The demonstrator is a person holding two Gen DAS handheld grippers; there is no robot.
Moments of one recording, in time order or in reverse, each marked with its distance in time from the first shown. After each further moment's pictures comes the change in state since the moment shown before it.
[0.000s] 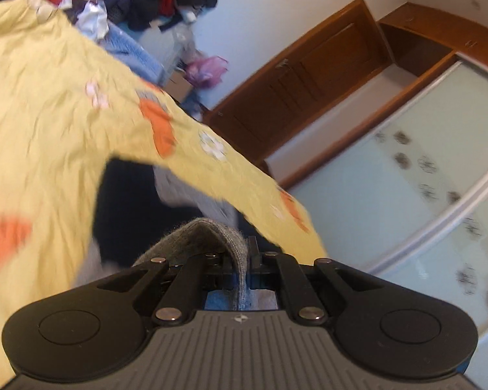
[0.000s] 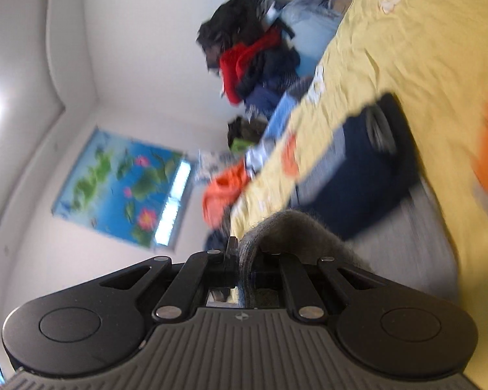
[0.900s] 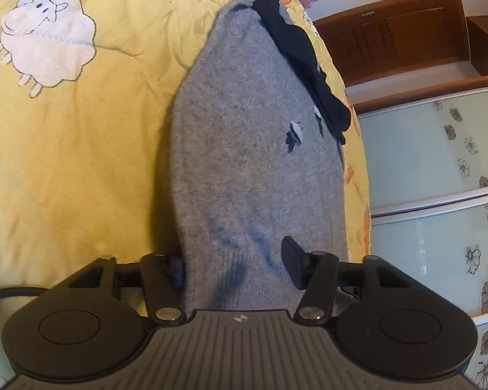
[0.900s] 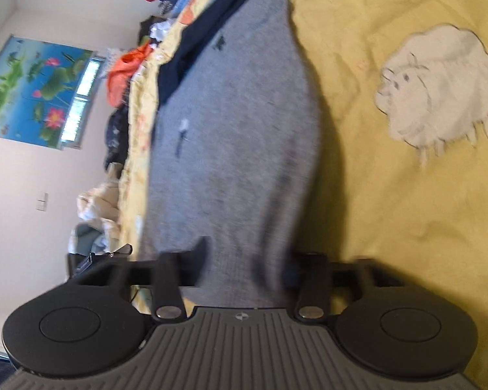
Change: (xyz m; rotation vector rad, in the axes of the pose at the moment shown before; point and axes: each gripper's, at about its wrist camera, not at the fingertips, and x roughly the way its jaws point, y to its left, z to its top) left arm -0.113 0.050 -0.248 -0.334 0.291 0.106; right arm -0.101 -0.031 -0.212 -0.043 0.367 -0.413
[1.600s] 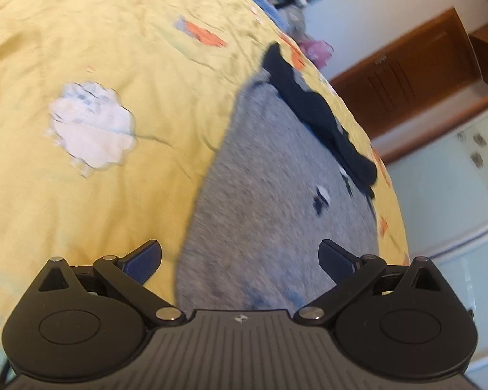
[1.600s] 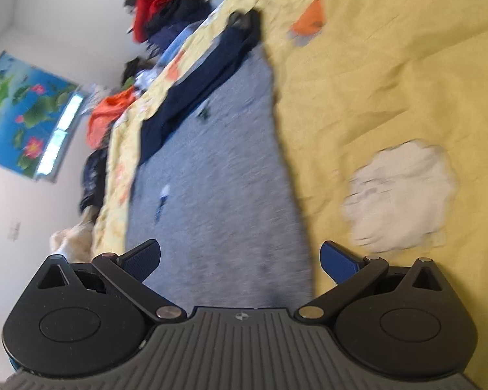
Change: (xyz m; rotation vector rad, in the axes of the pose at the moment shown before) left arm -0.026 -0.008 -0.002 0.064 -0.292 0.160; right arm -0.023 0.015 0.029 -0.039 -0.224 -0.129
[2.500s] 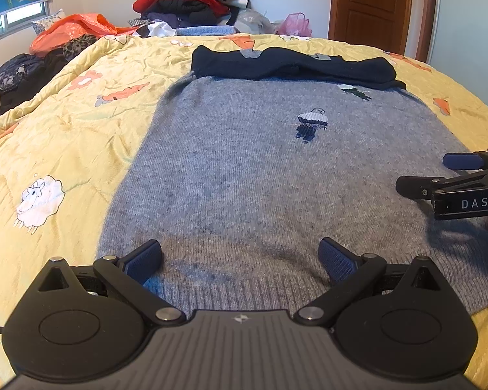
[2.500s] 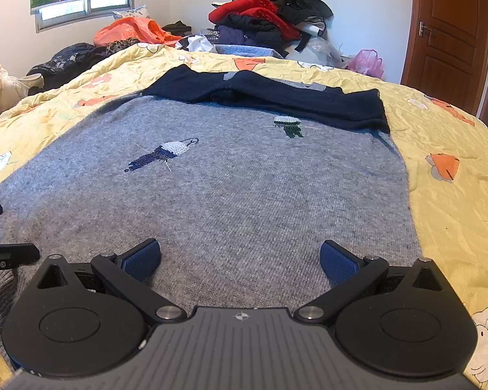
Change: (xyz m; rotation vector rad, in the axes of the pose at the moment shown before) left arm 0.072 -0.111 -0.103 0.656 -0.140 0.442; right arm 0.130 0.114 -0.079 -0.846 -0.196 -0.377
